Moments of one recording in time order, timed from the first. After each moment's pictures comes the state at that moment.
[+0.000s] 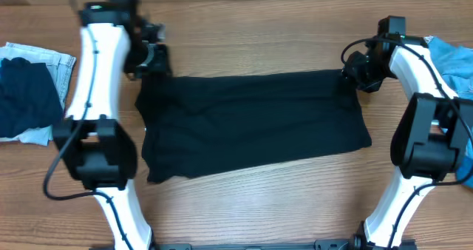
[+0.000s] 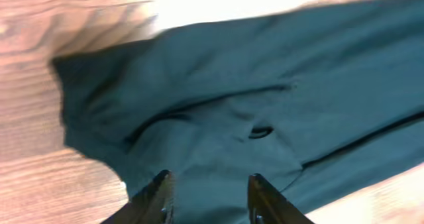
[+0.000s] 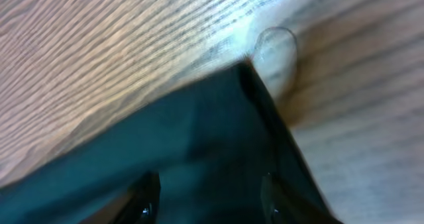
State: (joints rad) left arm -0.01 2.13 2.05 -1.40 0.22 0.09; right arm -0.16 2.16 1.67 -0.88 -0.26 0.35
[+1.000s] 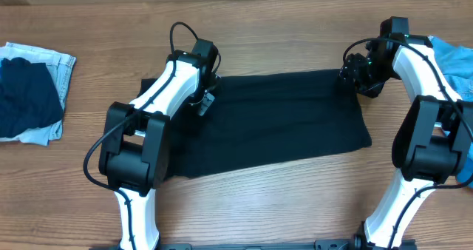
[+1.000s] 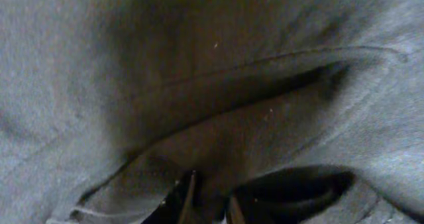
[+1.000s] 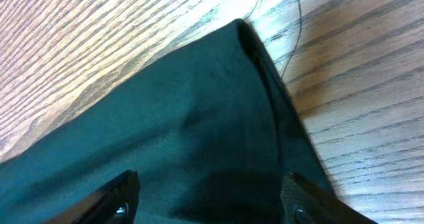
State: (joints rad) left arm -0.31 2.13 1.56 -0.98 -0.20 0.24; right arm -0.16 2.14 1.67 -0.95 -0.29 0.33
